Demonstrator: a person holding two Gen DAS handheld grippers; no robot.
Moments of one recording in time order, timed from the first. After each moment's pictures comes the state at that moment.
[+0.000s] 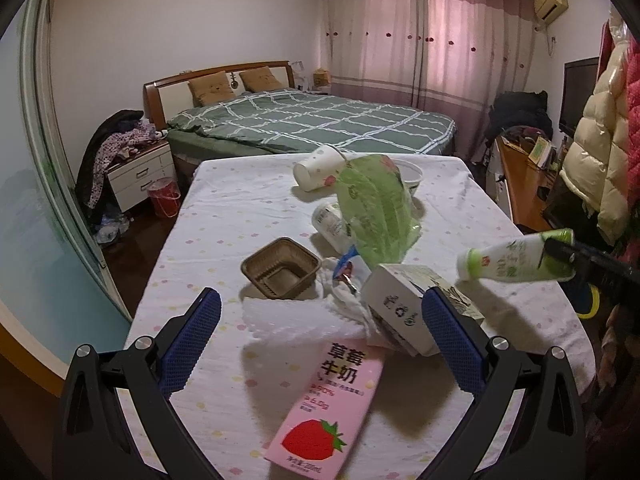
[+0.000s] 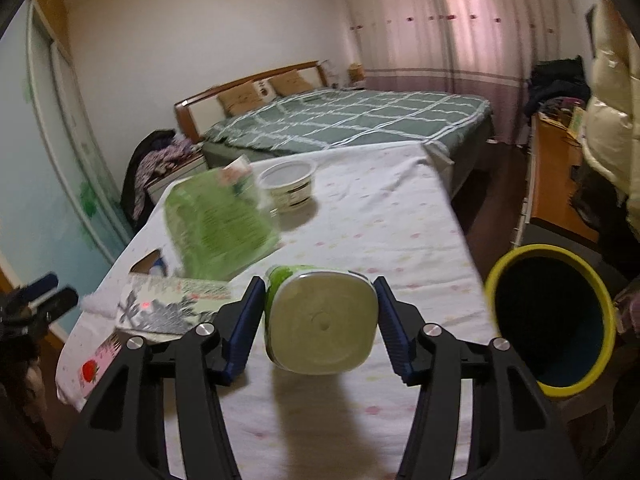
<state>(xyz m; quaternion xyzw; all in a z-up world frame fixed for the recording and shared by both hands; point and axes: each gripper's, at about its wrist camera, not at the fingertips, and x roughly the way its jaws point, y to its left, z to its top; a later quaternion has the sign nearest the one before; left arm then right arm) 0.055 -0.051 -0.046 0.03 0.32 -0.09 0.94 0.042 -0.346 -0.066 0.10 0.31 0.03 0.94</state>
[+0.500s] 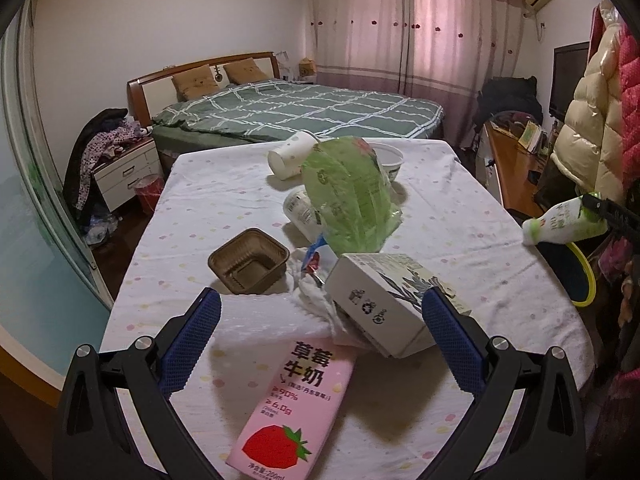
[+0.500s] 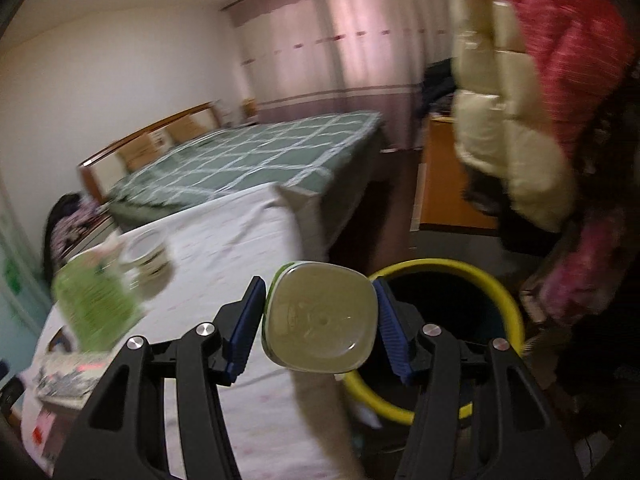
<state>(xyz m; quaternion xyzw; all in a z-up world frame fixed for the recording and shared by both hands) 0.064 -0.078 -0.059 0.04 0.34 -0.11 0.93 0.028 -0.463 -0.060 0.14 0.26 -0.17 0.94</state>
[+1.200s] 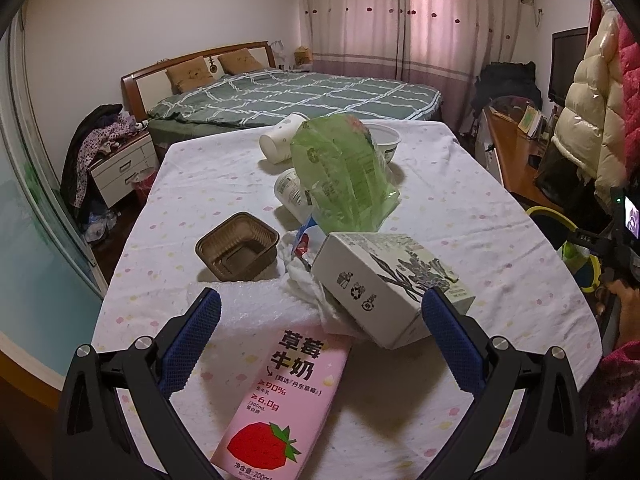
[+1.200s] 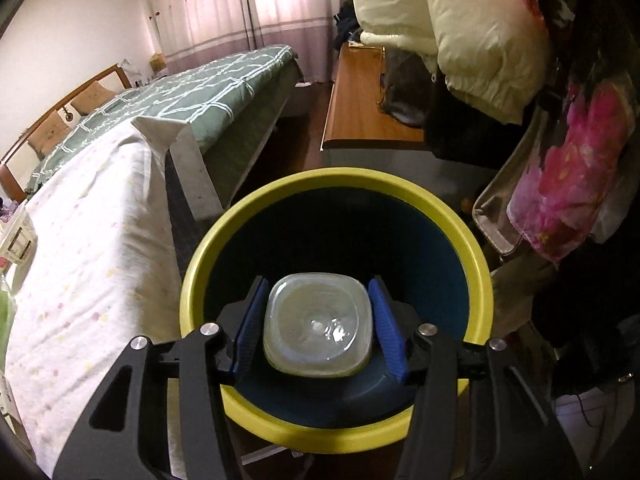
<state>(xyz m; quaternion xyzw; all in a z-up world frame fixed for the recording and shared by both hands) 0.067 -0.086 -0.072 0.05 0.36 -0.11 0.92 0.057 -0.541 -0.166 0.18 0.38 -0.28 0.86</state>
